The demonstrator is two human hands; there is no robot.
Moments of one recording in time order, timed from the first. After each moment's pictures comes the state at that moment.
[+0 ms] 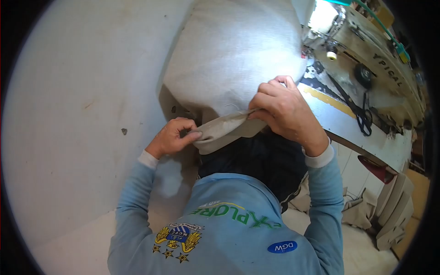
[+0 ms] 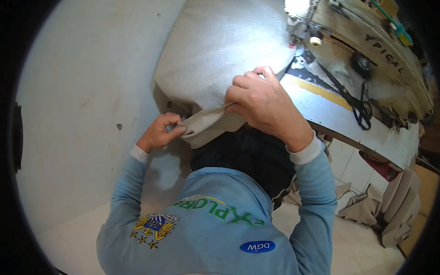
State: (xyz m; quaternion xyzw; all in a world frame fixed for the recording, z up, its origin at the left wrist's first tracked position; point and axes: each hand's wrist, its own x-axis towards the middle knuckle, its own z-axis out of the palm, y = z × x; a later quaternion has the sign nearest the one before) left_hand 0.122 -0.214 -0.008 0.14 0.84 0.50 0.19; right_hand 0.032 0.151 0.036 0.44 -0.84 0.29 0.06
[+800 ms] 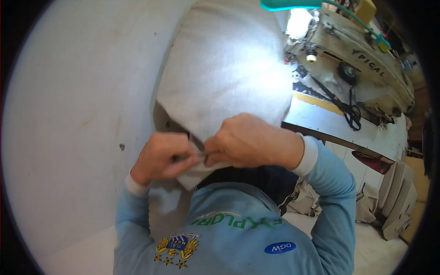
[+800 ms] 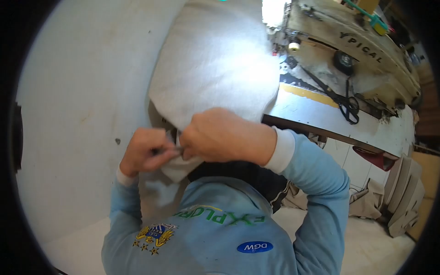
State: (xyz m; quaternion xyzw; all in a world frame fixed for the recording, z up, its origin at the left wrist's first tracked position) left_hand 0.115 -0.166 0.104 0.33 0.87 0.36 0.06; right_hand 0.054 0.098 0.108 0.52 -0.80 0.20 -0.23
